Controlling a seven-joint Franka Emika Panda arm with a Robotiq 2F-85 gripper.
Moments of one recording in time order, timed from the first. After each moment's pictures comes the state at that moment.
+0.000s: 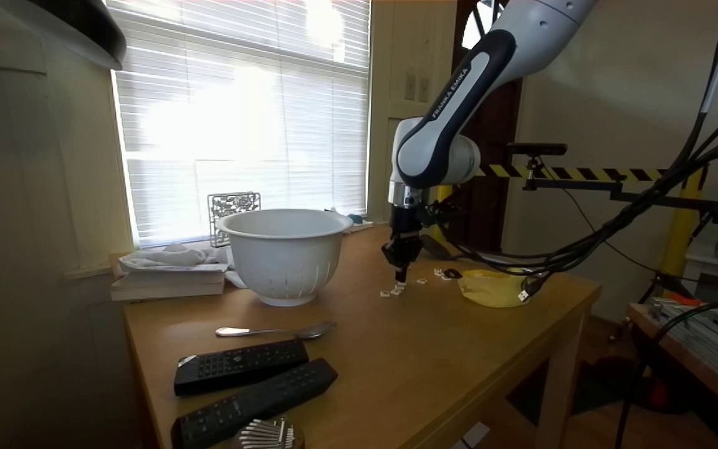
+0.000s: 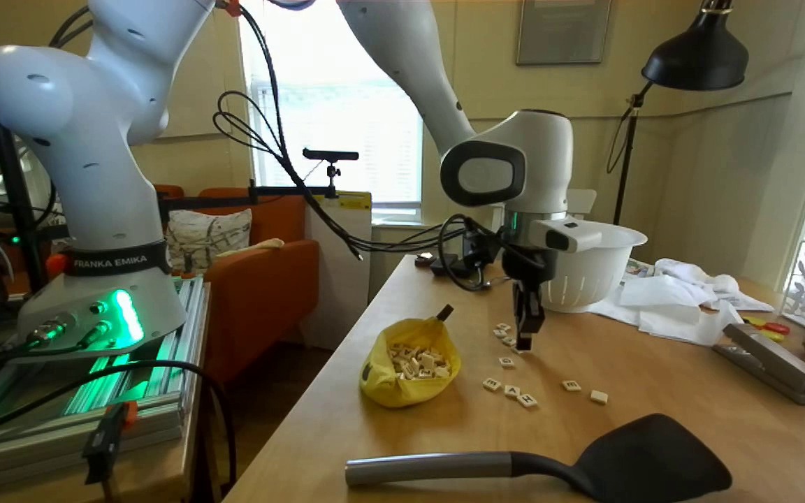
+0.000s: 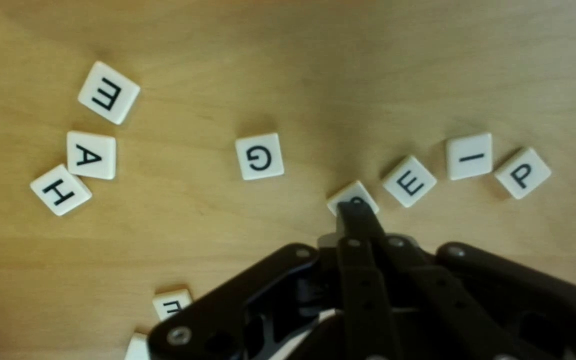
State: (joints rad) arm -0.32 0.65 -0.13 -1.94 0.16 2.63 0.02
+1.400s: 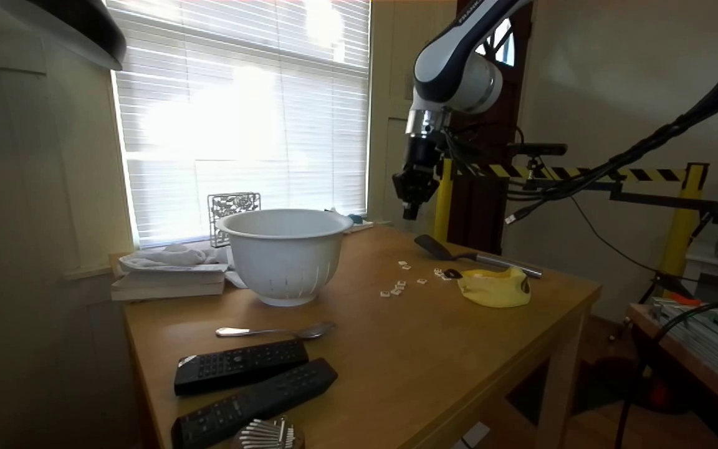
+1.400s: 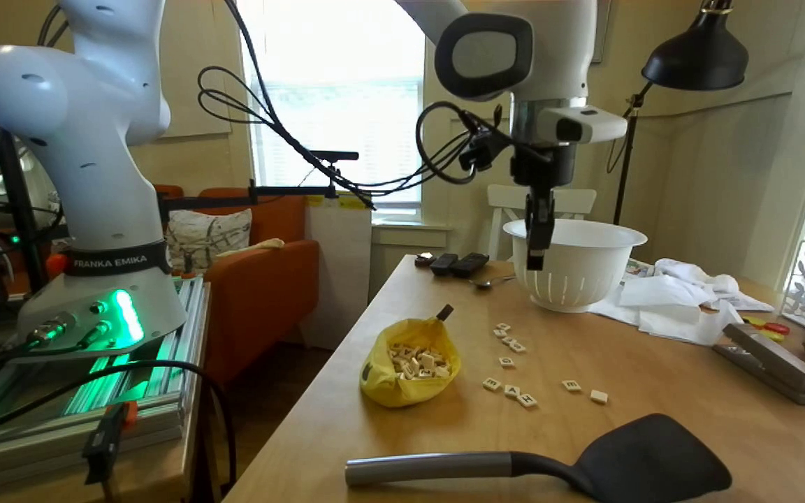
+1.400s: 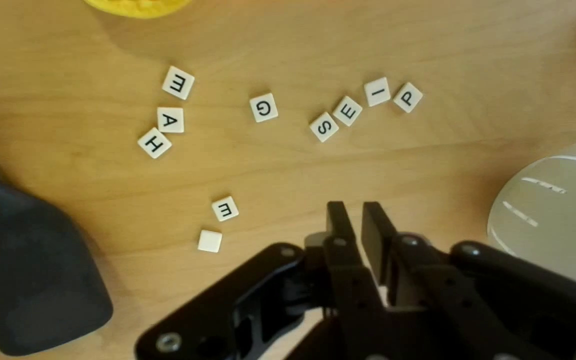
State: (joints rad) arm -0.36 0.34 -0.16 -2.01 0.26 2.41 0.01
